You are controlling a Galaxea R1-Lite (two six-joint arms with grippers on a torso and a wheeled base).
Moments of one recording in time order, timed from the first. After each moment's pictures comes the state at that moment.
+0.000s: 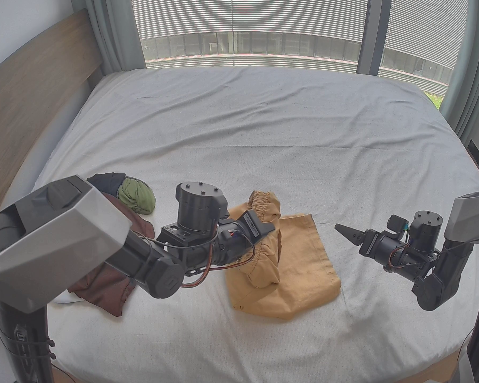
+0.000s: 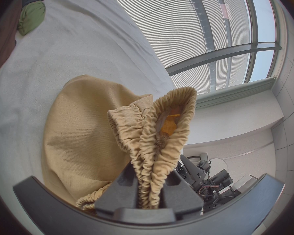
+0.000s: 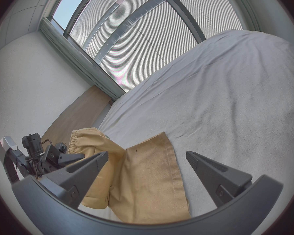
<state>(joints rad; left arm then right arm) -0.62 2.24 -1.10 -0.79 -0.22 -0.97 0.19 2.21 -0.45 -1.54 0.32 0.54</state>
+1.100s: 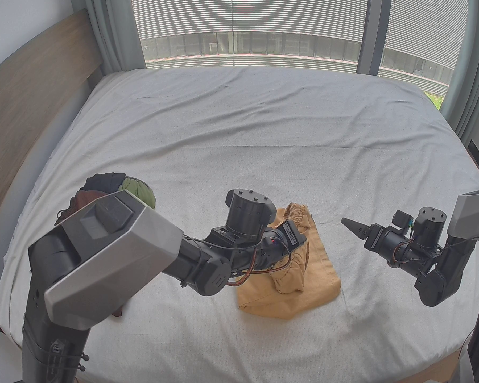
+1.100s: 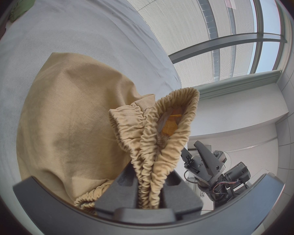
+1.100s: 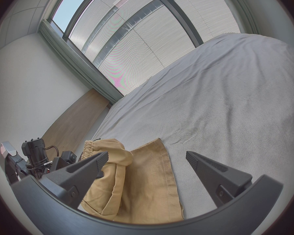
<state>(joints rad) -0.72 2.42 -1.41 -0.59 -0.20 -0.97 0.15 2.21 -0.47 -1.54 0.33 0.54</state>
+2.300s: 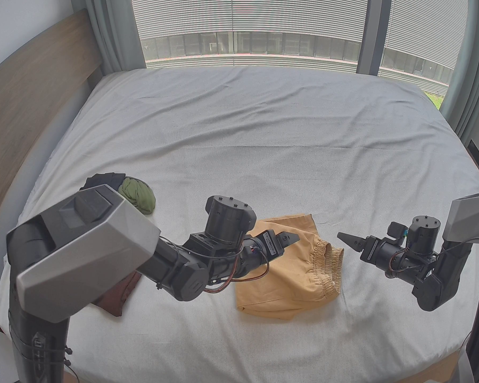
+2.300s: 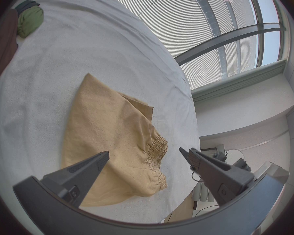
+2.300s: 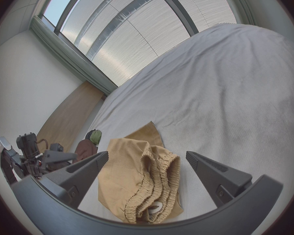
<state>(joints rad) -0.68 2.34 -1.23 -0.60 -0.14 -0.87 0.16 2.24 -0.45 -1.50 0.33 0.53</state>
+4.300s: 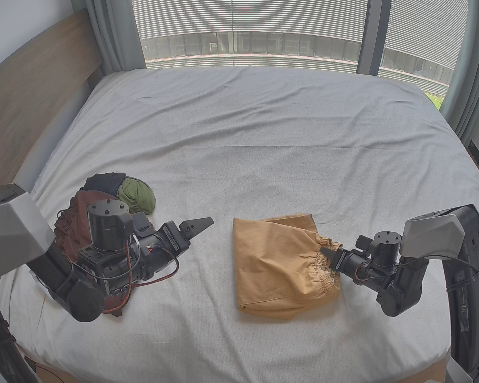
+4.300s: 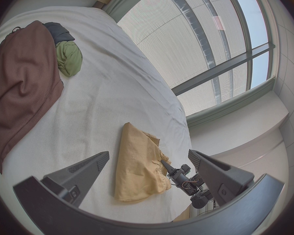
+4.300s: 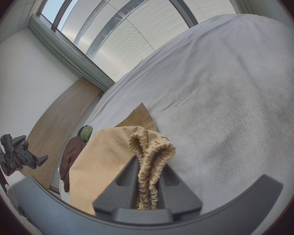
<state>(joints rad) -0.42 2.01 -0.58 -1.12 -0.21 -0.85 0.24 2.56 -0.71 -1.54 0.26 0.56</state>
